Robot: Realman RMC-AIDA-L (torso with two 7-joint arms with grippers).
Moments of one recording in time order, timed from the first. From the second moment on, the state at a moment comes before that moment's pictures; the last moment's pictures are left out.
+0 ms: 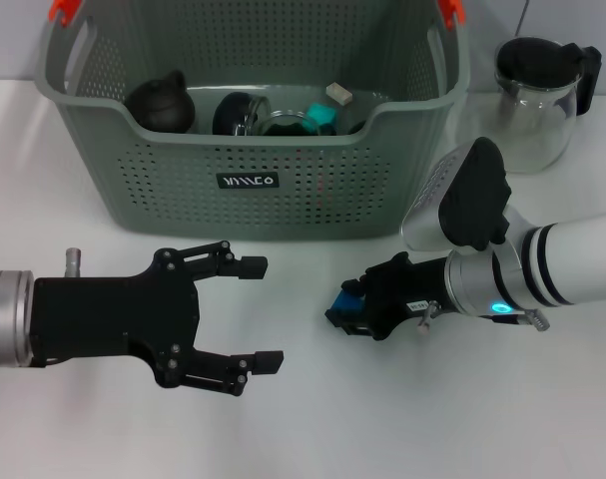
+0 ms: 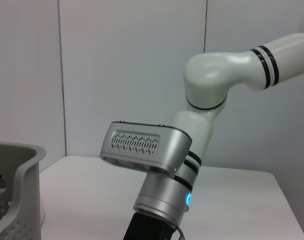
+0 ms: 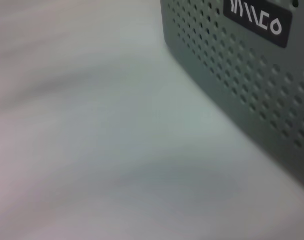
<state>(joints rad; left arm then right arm) -0.33 -2.16 0.81 1.01 1.91 1.84 -1.25 0.63 2.10 -1.68 -0.75 -1.95 -0.84 1.92</state>
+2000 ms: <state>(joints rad) -0.38 -2.17 0.71 0.89 2.00 1.86 -1.25 0.72 2.04 -0.90 -0.99 -1.68 -1.30 1.87</state>
